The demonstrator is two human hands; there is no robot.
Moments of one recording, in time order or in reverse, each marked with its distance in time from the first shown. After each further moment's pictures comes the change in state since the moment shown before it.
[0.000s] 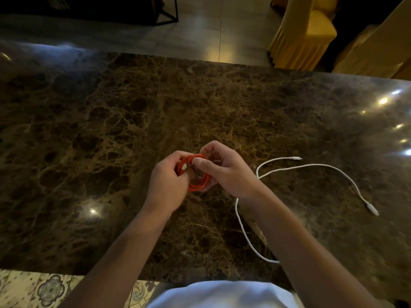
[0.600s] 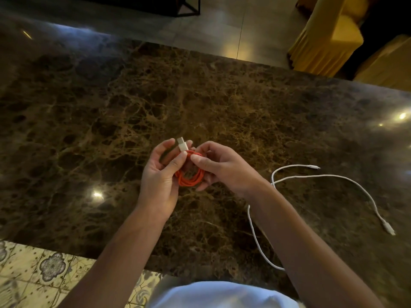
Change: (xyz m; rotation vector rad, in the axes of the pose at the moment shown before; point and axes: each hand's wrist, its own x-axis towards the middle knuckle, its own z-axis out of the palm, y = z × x) left_hand 0.000 -0.025 -0.022 -1.038 0.153 -0.263; right_hand 0.024 -0.010 0.027 0.065 -0.206 0.161
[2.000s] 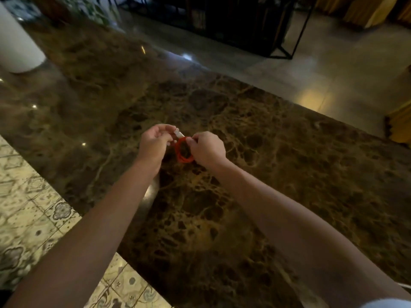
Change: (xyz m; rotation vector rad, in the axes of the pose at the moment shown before) left_hand 0.131 0.161 -0.153 0.509 0.526 0.313; right_hand 0.245 -0.057 0.185 -0.831 0.105 -0.164
